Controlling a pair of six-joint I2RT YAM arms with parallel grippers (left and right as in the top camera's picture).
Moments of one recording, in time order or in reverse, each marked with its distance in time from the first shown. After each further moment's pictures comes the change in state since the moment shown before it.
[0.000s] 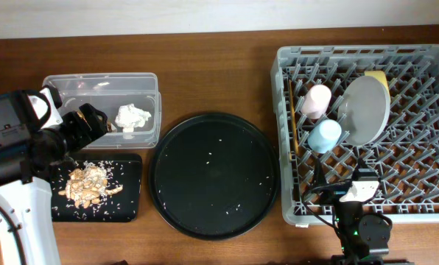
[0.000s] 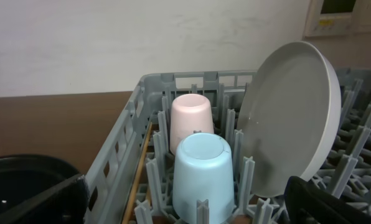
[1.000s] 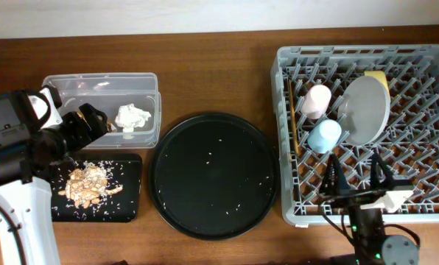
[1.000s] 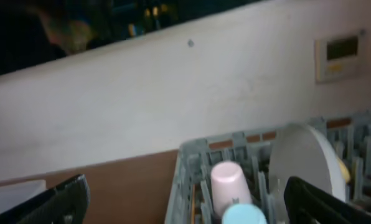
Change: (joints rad) left arm 0.000 0.000 0.000 -0.001 0.000 0.000; right arm 0.083 0.005 0.278 -0.095 0.047 0.205
